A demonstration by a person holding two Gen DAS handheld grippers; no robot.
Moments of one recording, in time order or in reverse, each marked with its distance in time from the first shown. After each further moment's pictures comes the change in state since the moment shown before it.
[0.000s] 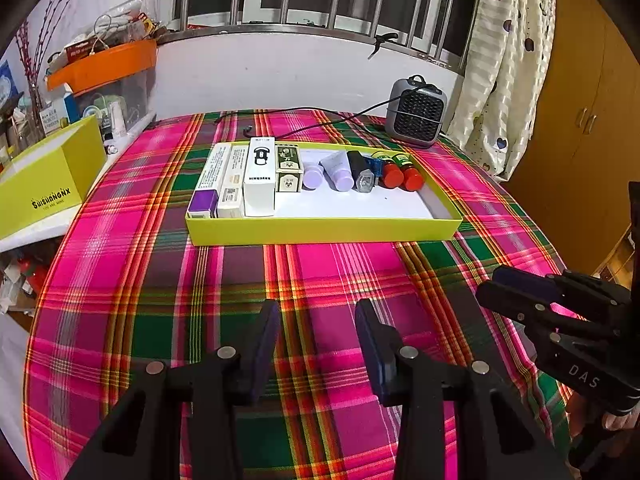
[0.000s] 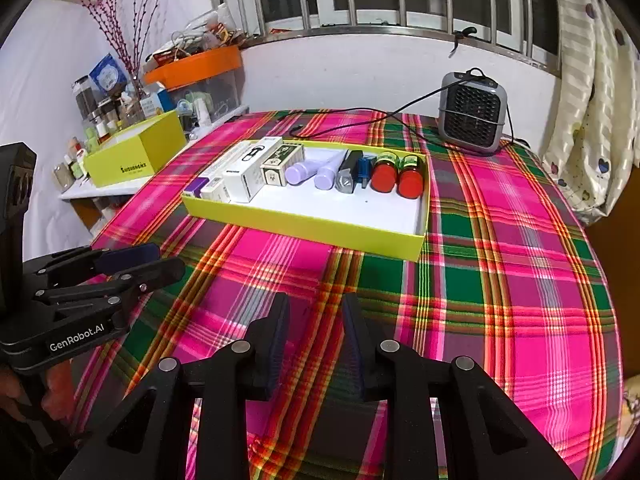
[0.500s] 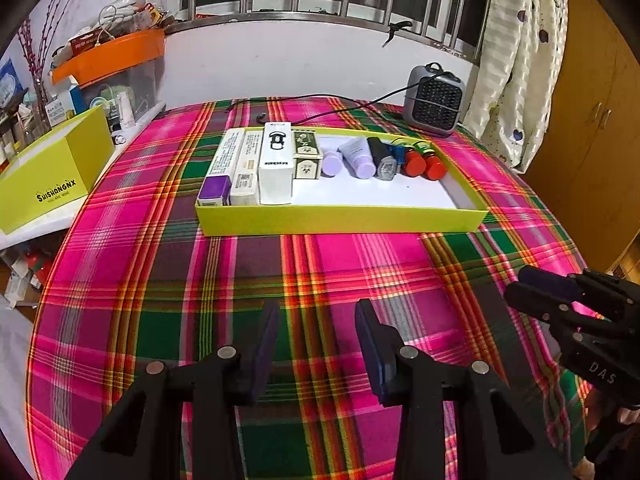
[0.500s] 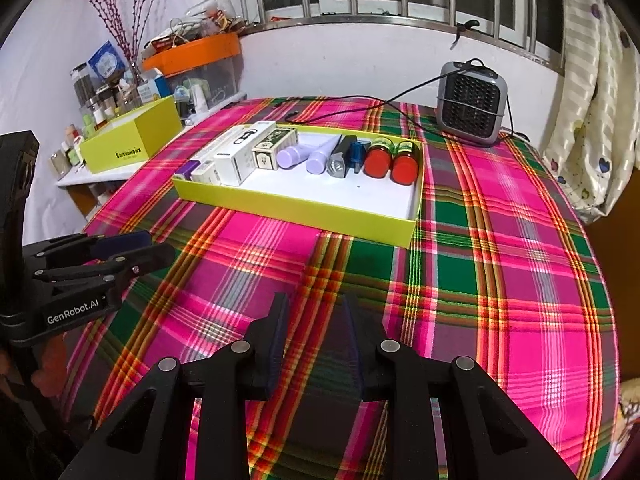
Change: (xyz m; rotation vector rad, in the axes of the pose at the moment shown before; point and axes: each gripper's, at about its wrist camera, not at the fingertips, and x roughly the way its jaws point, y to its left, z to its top) left arm 0.018 0.007 -0.001 0.000 0.037 0.060; right arm 0.008 -0.009 -0.006 -0.021 0.038 -0.010
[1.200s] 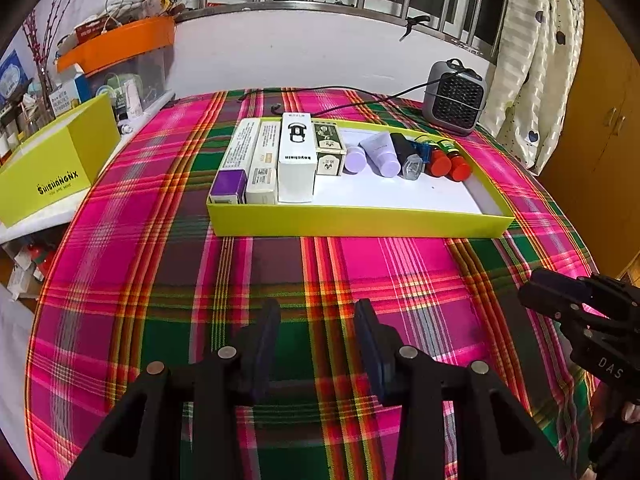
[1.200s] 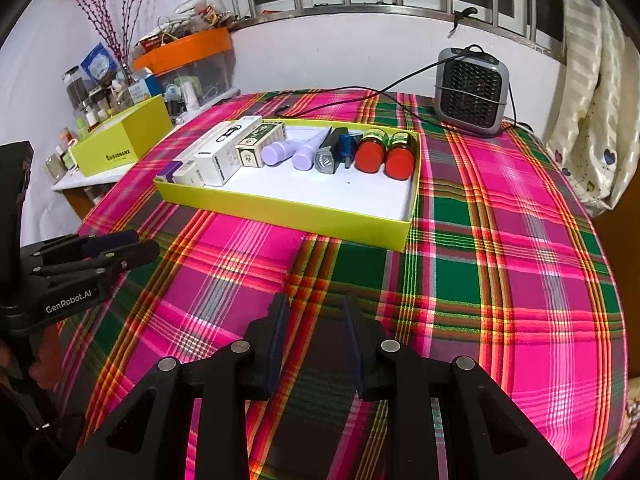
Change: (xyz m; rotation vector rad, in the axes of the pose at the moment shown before) left arm 0.018 0.014 0.008 -0.035 0.034 0.019; right arm 0.020 -0.014 0.008 0.021 0.021 0.009
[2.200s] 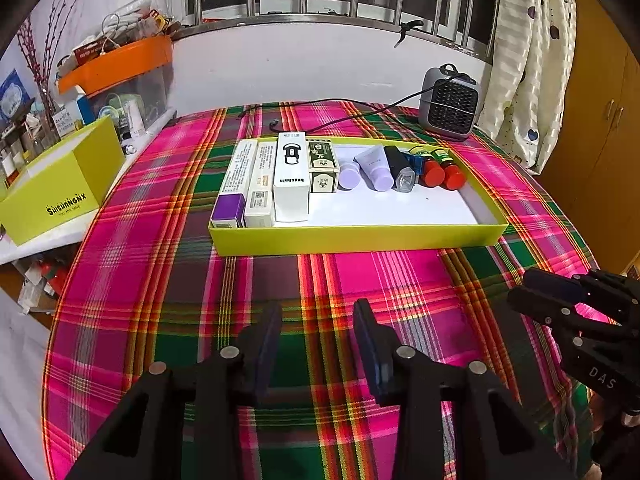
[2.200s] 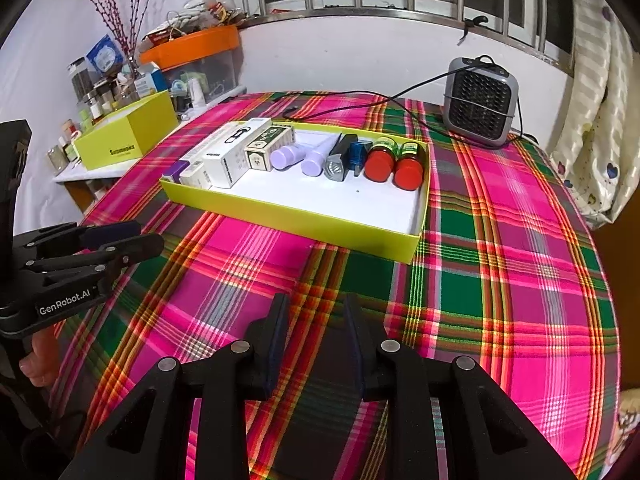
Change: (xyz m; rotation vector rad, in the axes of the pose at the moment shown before) left arm -0.015 -0.011 0.007 0.046 -0.034 0.035; right arm -0.002 0.009 0.008 -0.039 0.001 -0.005
